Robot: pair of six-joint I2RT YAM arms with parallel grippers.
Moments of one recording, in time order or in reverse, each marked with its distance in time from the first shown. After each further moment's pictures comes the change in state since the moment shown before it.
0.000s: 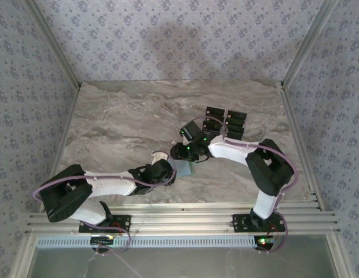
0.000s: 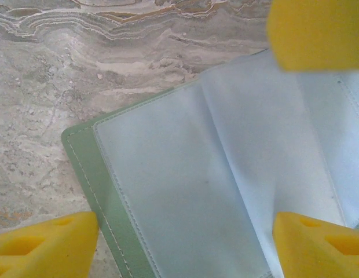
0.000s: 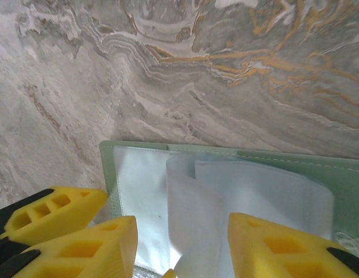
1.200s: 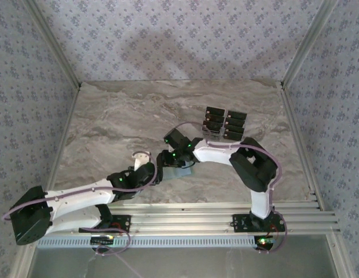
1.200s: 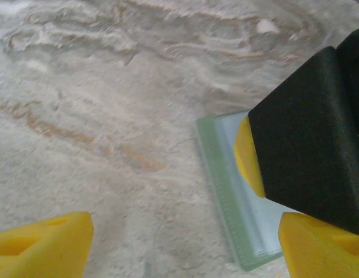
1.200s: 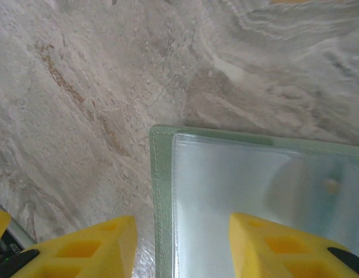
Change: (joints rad) left arm -0.012 -0.369 -0.047 -0.370 -0.172 -0.192; right arm 0.156 0.183 0.121 0.051 0.010 0.064
